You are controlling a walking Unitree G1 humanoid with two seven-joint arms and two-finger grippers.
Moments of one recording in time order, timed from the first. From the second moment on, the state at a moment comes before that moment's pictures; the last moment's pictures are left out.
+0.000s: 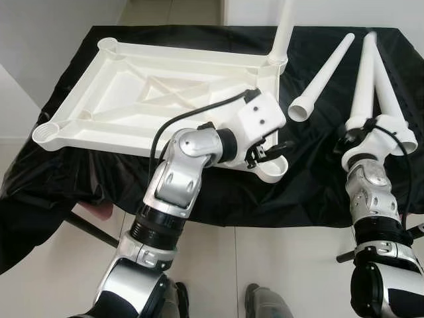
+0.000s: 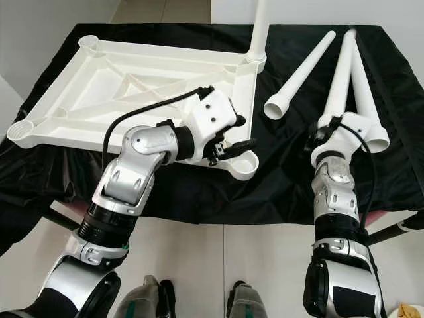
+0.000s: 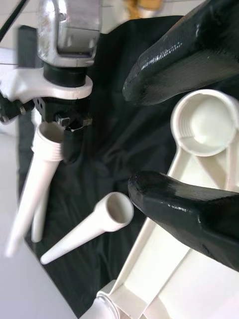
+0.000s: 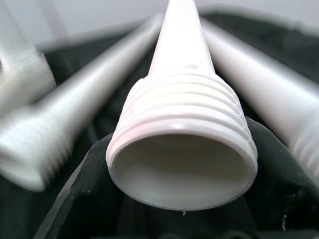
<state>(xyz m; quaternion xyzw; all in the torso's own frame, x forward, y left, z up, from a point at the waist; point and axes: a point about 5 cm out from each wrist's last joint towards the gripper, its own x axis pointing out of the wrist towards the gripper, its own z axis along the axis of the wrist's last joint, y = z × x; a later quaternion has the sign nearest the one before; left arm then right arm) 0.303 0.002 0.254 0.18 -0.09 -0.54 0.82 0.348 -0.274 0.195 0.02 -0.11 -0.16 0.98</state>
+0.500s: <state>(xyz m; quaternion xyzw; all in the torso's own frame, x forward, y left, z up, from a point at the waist) 0.316 0.012 0.268 0.17 -0.11 -0.53 0.82 0.345 -0.258 0.215 0.01 -0.20 -0.11 0.97</state>
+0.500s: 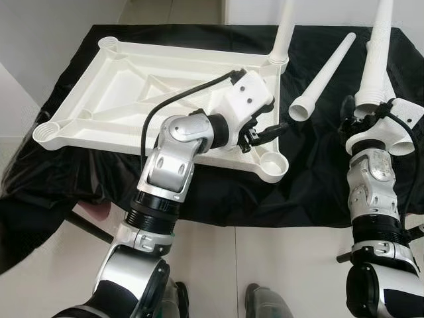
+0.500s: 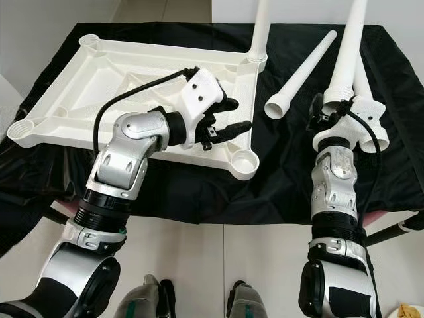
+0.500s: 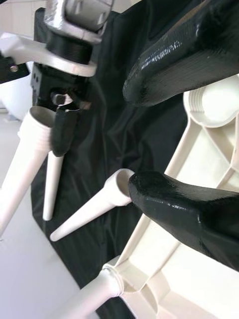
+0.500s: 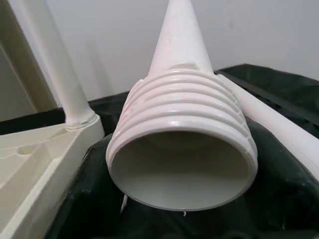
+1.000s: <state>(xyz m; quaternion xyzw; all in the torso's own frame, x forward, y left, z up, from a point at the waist) 0.317 0.009 0.278 0.05 -0.11 -0.56 0.82 0.320 -0.239 0.234 -0.11 -0.31 -0.12 0.94</state>
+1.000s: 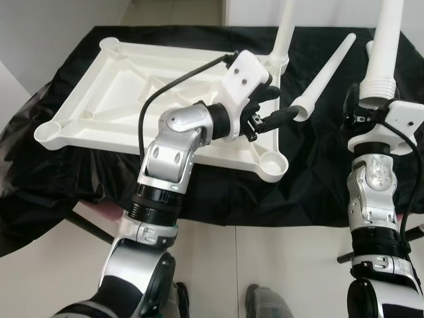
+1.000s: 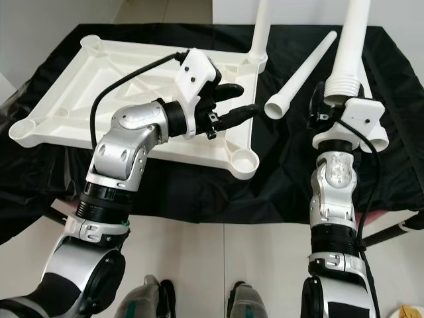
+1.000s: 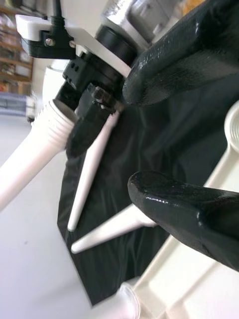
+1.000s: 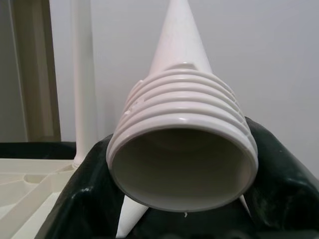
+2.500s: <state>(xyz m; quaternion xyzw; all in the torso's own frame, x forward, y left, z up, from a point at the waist) 0.335 0.003 0.314 -0.15 -0.05 -0.64 0.75 0.309 -0.203 0.263 -0.23 -0.43 -0.05 0.87</state>
